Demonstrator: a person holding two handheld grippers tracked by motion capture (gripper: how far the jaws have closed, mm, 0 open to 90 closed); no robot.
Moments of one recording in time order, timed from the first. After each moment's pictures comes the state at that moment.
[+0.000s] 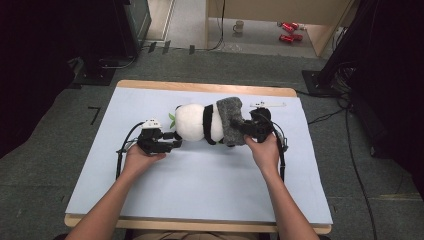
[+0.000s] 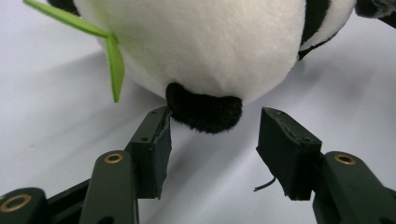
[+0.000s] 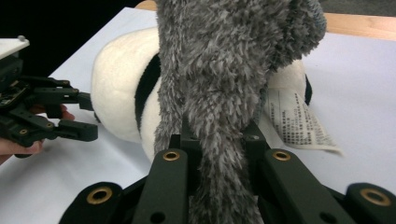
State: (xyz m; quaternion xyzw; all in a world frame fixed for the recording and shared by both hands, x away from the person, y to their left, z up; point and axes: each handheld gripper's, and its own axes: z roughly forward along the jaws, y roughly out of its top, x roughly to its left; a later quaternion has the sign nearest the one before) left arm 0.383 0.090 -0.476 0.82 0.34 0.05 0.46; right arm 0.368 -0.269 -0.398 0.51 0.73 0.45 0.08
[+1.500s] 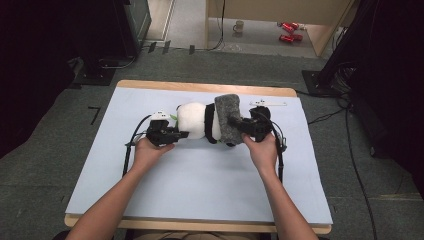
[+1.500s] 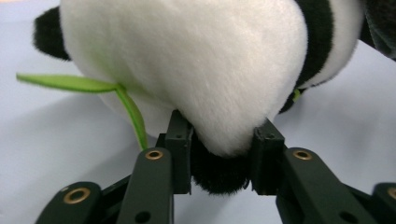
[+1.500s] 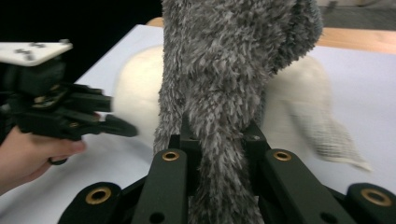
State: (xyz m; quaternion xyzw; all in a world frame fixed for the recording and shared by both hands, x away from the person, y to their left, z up) left arm 0.401 0.065 -0.463 0.80 0.36 0.03 0.48; right arm 0.362 -0.262 -0.386 0.50 0.71 0.48 0.08
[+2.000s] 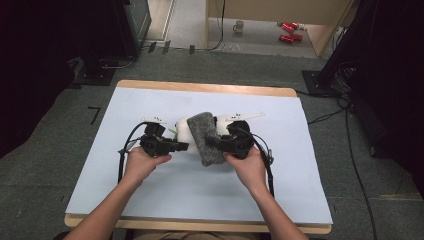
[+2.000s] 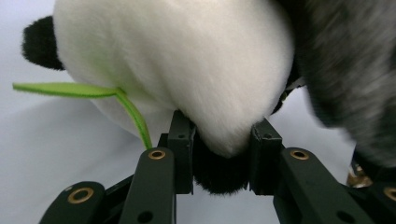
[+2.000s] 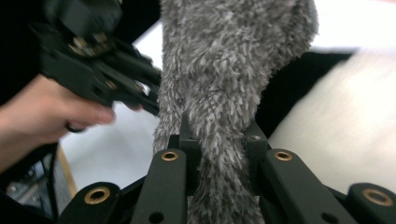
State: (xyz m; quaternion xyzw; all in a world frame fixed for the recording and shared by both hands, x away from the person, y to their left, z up) left arm 0.357 0.068 -0.427 0.80 0.40 -0.08 0.45; right arm 0.316 -0.205 -0.375 0.44 0.77 0.46 0.01
